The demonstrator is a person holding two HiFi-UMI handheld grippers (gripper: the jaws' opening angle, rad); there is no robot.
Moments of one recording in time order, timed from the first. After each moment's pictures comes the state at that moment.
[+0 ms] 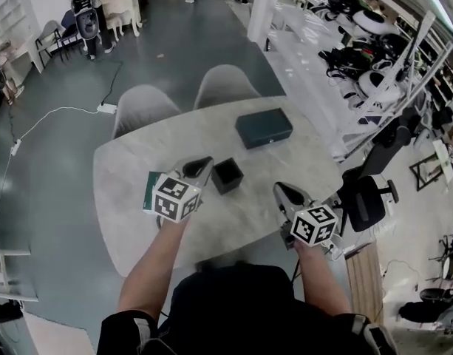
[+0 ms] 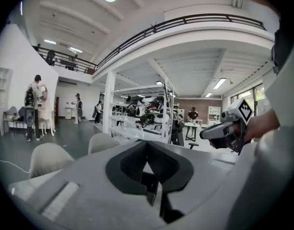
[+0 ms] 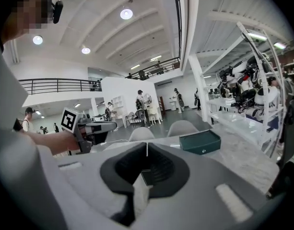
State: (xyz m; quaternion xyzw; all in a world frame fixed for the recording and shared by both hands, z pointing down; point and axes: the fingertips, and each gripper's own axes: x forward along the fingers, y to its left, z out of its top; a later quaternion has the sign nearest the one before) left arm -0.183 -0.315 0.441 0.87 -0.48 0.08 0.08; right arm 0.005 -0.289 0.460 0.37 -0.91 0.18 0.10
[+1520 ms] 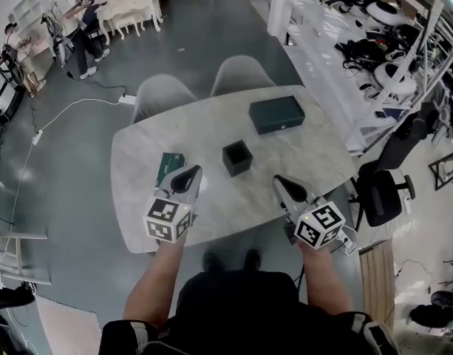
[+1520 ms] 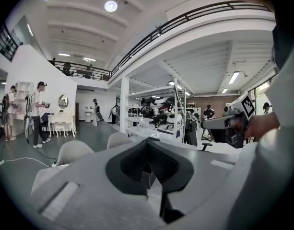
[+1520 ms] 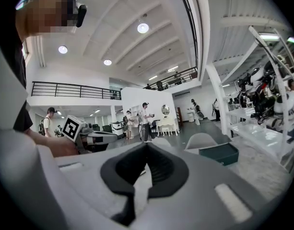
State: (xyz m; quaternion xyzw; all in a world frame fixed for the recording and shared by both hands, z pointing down) left arm -0.200 -0.180 0.408 0.81 -0.58 0.09 0.07; right arm -0.009 -0.199 0.402 0.28 -0.95 0.11 0.03
